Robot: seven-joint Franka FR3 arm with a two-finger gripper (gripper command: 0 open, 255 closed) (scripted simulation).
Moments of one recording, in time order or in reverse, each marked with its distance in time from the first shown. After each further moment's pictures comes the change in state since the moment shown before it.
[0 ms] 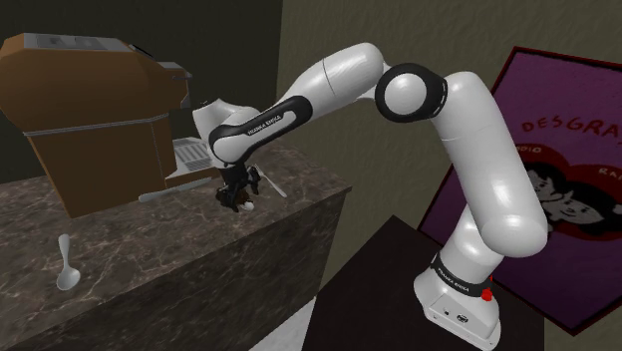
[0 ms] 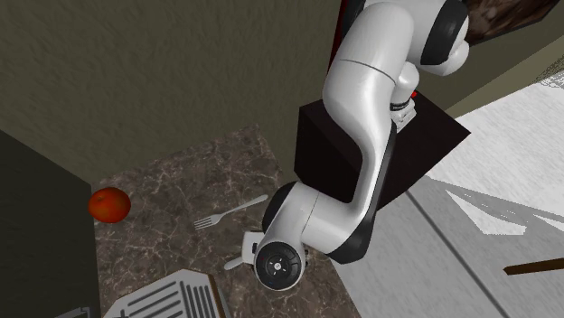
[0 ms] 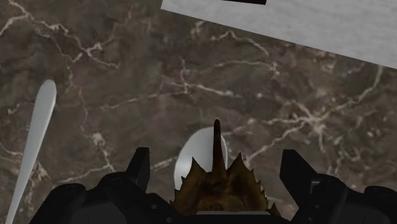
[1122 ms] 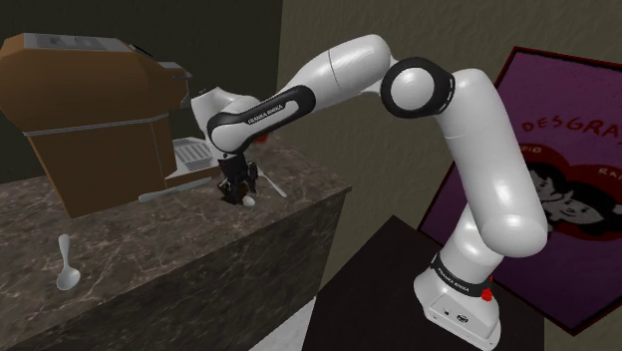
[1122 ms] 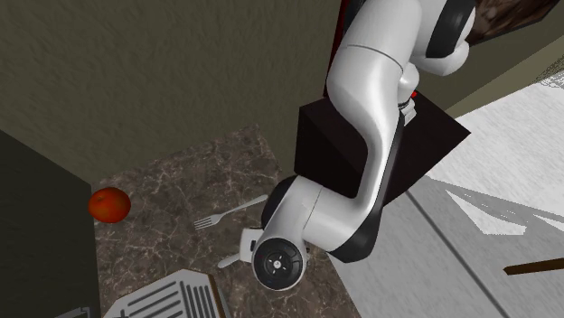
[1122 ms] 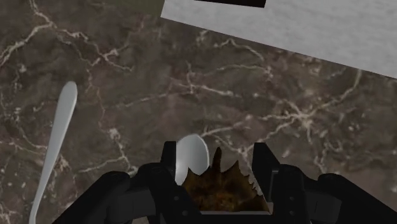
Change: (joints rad) arm -0.002 -0.040 0.007 0.010 0.011 -0.048 -0.010
